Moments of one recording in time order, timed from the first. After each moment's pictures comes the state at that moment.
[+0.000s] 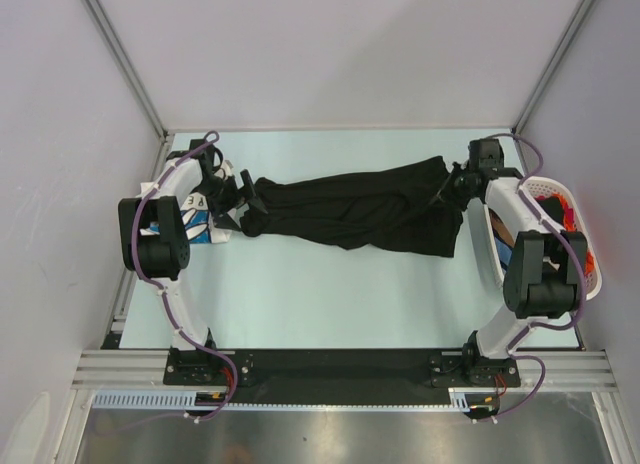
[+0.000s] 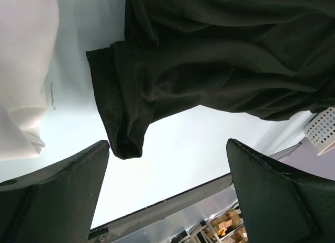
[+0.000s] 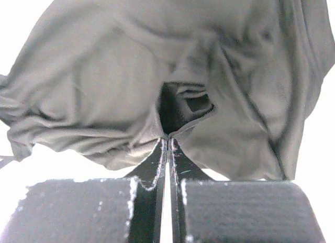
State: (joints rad) left arm 0.04 1.98 1.53 -0.96 0.47 -0.36; right arm -0.01 1.68 1.24 -0.57 -0.27 0.55
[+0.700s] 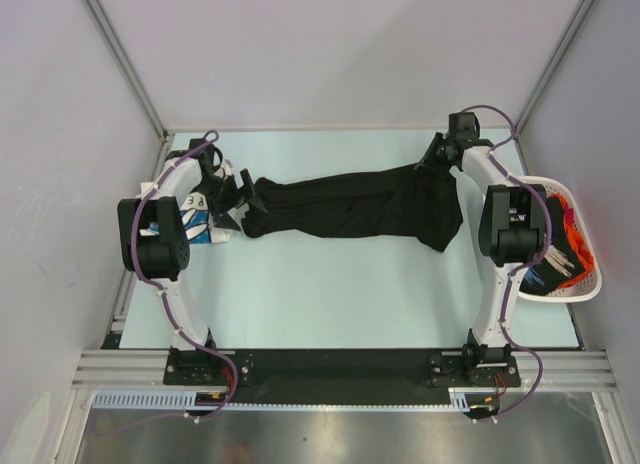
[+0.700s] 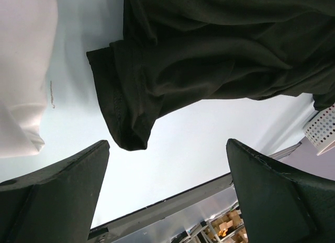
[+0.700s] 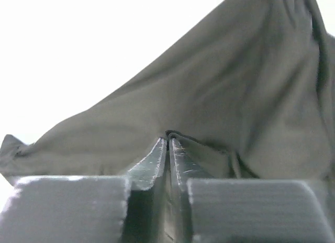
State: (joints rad) left arm 0.04 1.97 1.53 -0.96 0.47 -0.36; right arm 0.03 2.10 1.68 -0.42 -0.23 0.55
